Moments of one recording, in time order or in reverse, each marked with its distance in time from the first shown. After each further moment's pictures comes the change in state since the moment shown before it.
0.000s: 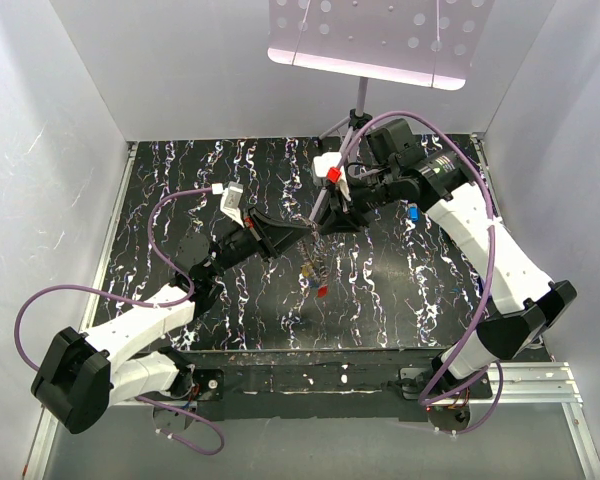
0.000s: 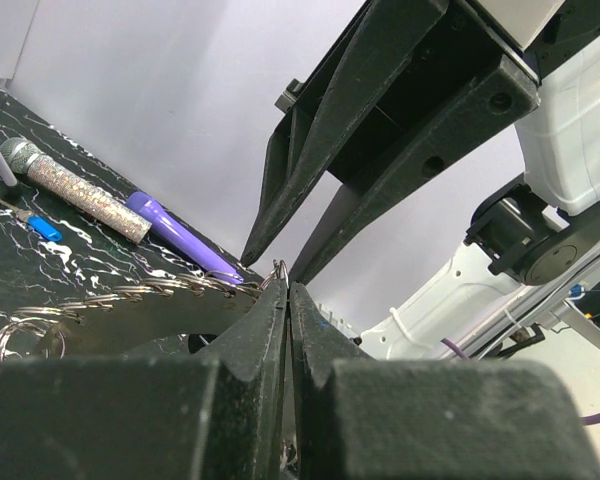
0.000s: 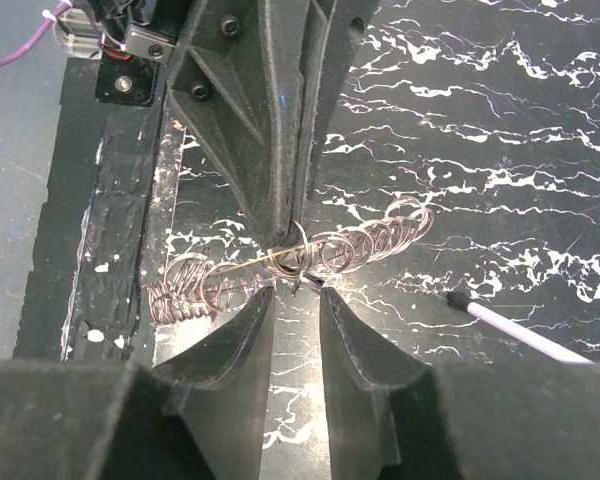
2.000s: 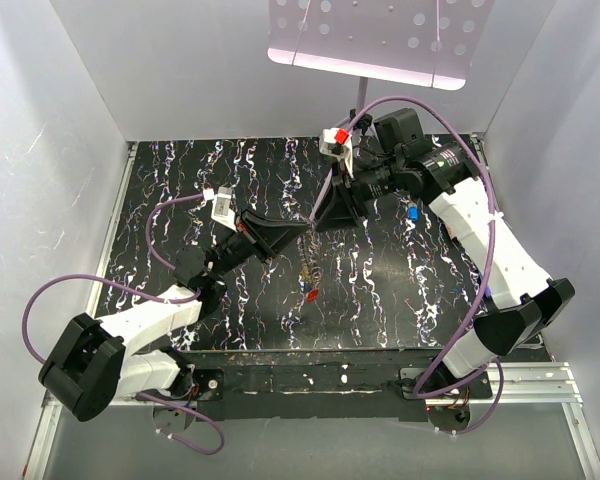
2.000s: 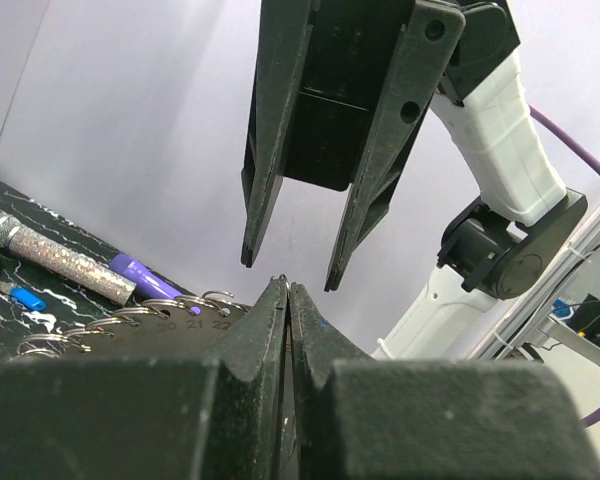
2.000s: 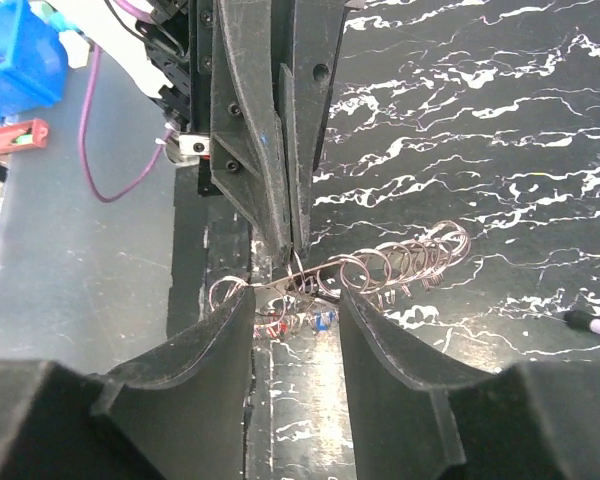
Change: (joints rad) left arm 0.006 0.078 -0.068 0.323 -0.029 -0.045; right arm -0.055 0.019 0.024 0.092 -0.134 0.388
